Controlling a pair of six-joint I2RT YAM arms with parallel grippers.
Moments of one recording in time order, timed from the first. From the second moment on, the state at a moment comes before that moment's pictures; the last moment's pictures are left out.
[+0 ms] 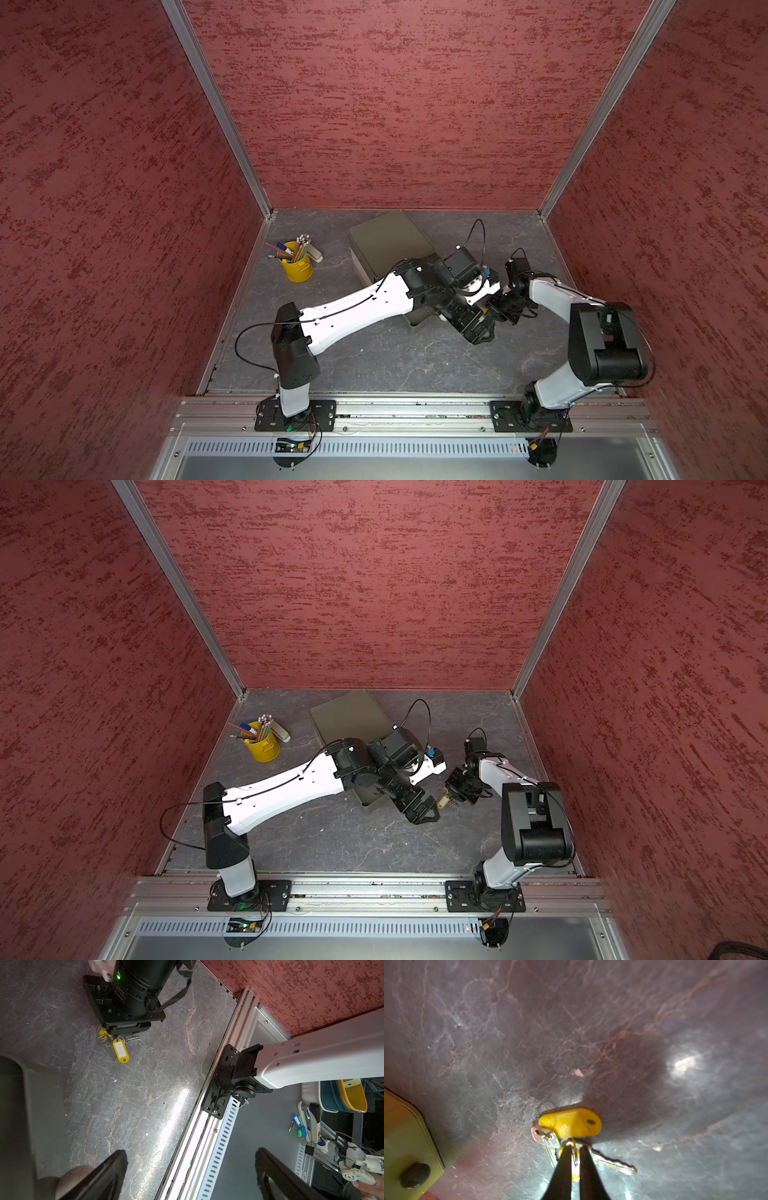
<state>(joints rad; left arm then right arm) -1.11 1.82 1.84 -0.98 0.36 -0.24 0.01 1.59 0.86 -0.68 -0.31 0.68</state>
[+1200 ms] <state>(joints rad) -1.11 1.83 1.85 -0.97 0.34 -0.25 0.00 1.46 0.87 -0.75 -0.31 0.67</state>
